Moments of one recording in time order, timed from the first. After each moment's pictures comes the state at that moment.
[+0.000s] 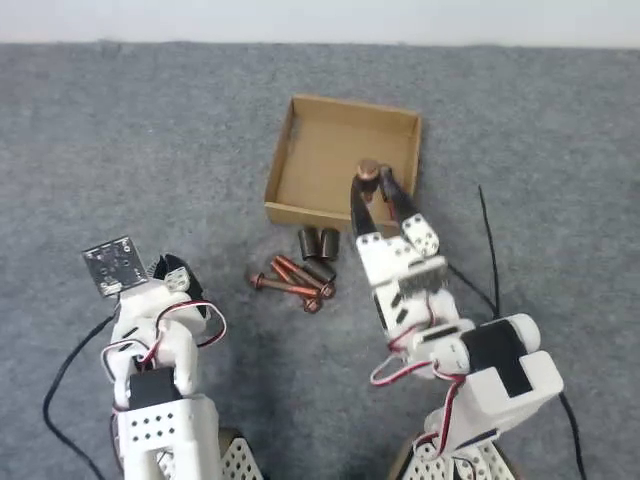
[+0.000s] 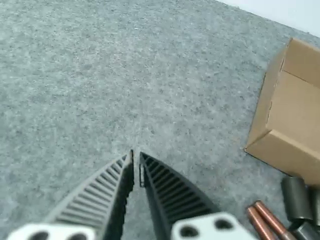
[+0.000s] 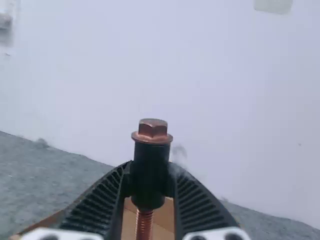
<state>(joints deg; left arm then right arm) -18.5 -87.3 97.6 37.1 16.0 -22.4 6.8 76.6 -89.0 8.4</state>
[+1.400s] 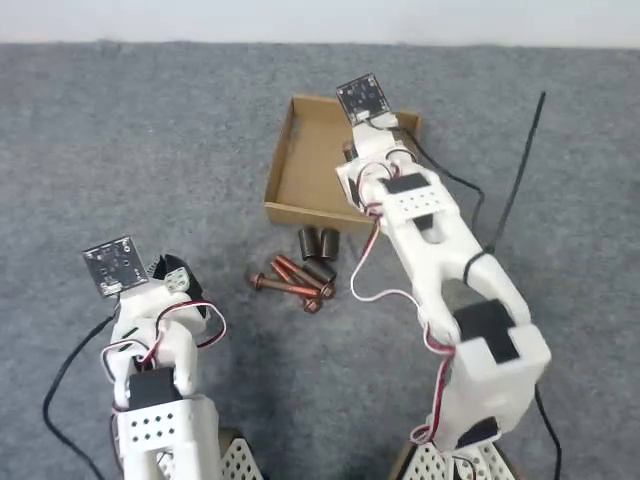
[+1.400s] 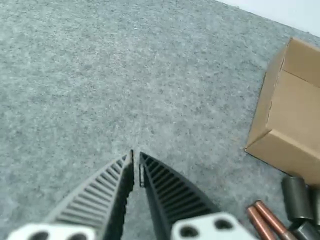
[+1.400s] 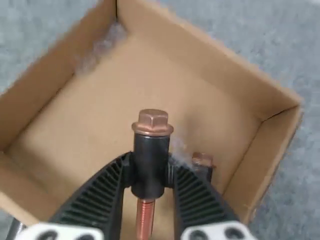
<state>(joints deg) -18.5 -87.3 97.6 37.1 15.9 -21.3 16.0 11.0 29.2 8.4</state>
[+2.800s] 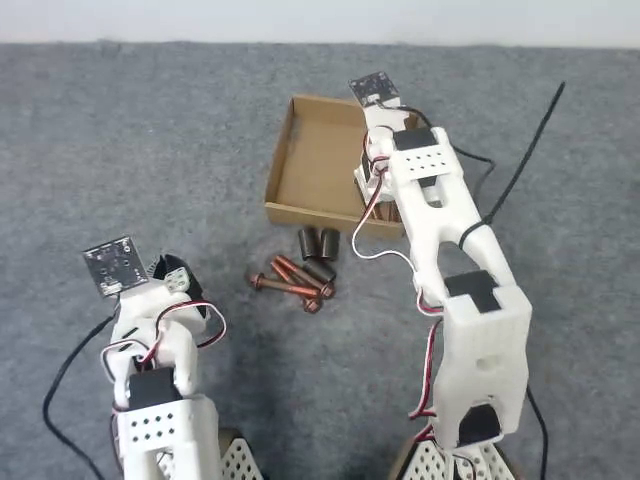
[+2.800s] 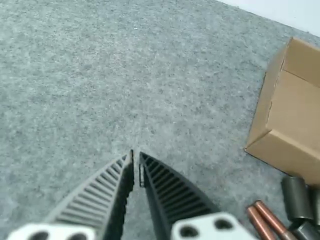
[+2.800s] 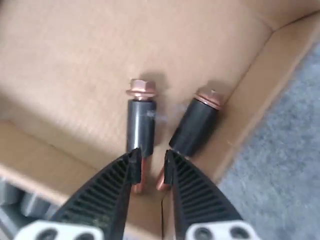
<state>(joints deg) -18.5 -87.3 97.6 37.1 15.9 -17.5 27.5 -15.6 67.1 8.0</state>
